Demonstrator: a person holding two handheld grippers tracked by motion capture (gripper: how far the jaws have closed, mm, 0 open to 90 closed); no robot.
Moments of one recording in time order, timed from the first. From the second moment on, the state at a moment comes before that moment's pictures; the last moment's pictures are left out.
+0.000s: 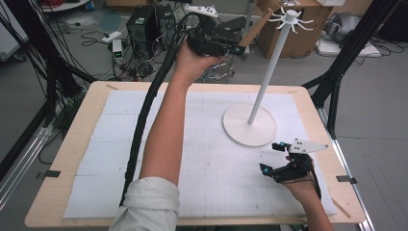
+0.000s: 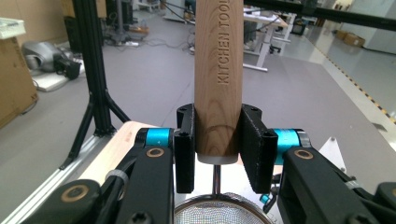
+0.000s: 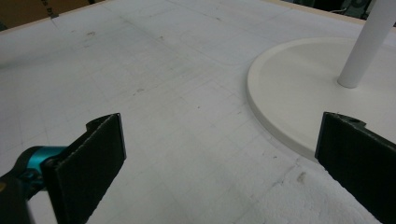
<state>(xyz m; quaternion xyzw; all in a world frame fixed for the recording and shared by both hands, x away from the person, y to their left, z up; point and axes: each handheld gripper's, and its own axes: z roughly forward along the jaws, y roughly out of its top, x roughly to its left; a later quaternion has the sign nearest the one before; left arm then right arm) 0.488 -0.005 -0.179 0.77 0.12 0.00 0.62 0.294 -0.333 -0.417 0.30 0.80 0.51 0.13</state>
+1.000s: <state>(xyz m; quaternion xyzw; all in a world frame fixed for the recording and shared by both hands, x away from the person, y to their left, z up) 0.485 -0.057 -0.191 0.82 0.11 0.02 0.56 0.293 -0.333 -0.416 0.30 0.80 0.51 0.13</state>
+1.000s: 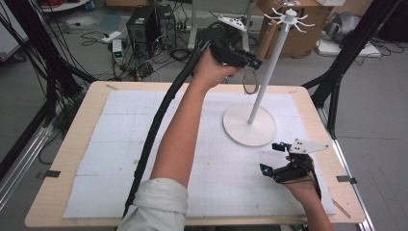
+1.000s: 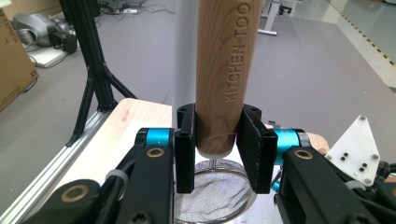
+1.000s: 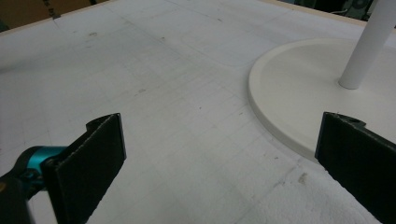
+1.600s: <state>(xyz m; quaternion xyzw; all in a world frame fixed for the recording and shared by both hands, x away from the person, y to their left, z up) 0.479 -0.036 -0.214 0.84 0.14 0.01 0.53 0.292 -0.333 -0.416 0.29 0.80 0.51 0.13</state>
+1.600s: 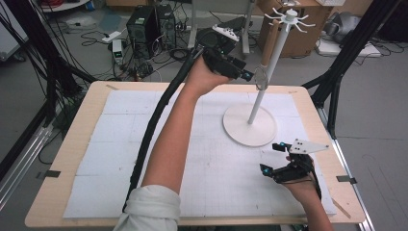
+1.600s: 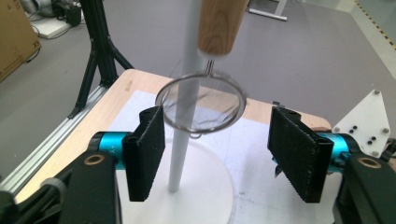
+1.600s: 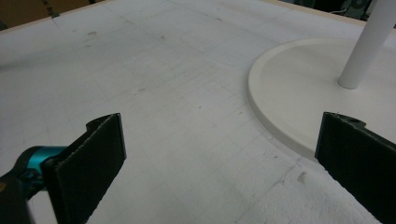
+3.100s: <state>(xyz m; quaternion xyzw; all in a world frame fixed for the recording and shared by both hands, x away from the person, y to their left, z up) 0.392 0.086 -0.279 0.82 0.16 0.02 0.56 0.294 -0.323 -0.418 0.29 0.81 0.49 0.13</state>
